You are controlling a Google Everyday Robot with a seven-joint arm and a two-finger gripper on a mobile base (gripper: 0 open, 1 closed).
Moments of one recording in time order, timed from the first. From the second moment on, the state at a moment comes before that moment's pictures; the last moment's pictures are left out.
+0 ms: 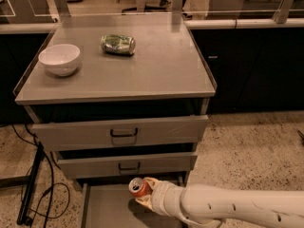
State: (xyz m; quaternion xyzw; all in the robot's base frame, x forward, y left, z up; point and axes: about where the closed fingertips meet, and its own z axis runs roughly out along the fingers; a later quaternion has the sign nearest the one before) arm 0.434 0.023 0.504 -0.53 0.74 0.13 0.40
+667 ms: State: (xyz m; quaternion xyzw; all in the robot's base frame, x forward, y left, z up) arm 0.458 0.018 0.485 -0.58 0.71 0.12 0.38
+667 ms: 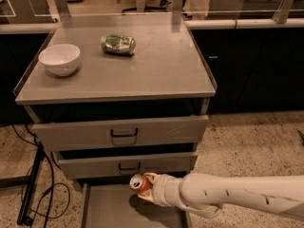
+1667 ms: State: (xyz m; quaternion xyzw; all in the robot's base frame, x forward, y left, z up) arm 0.465 0.009 0.473 -0.60 0.69 0.18 0.37
